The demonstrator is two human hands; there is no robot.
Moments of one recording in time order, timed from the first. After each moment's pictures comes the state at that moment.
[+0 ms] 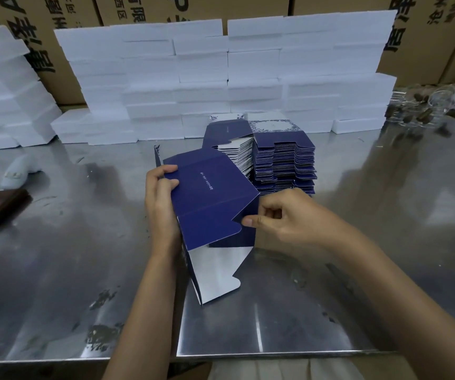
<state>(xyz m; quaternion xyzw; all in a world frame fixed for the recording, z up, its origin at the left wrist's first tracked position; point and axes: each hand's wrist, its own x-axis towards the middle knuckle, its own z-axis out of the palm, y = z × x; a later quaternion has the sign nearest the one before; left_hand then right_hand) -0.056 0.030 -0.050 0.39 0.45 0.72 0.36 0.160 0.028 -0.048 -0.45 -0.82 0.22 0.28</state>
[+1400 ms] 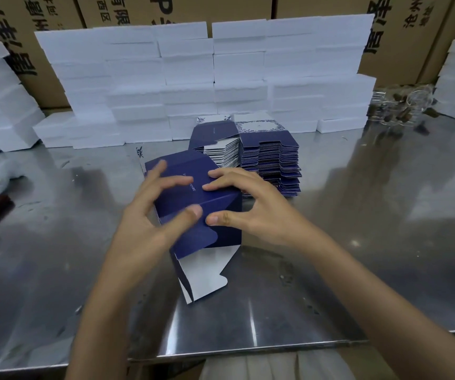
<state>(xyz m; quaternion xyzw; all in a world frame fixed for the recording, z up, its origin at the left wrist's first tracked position) -0.076 -0.033 -0.031 0.65 0.49 0.52 0.28 0.131 0.010 -0.036 -0.39 -0.78 0.27 0.40</state>
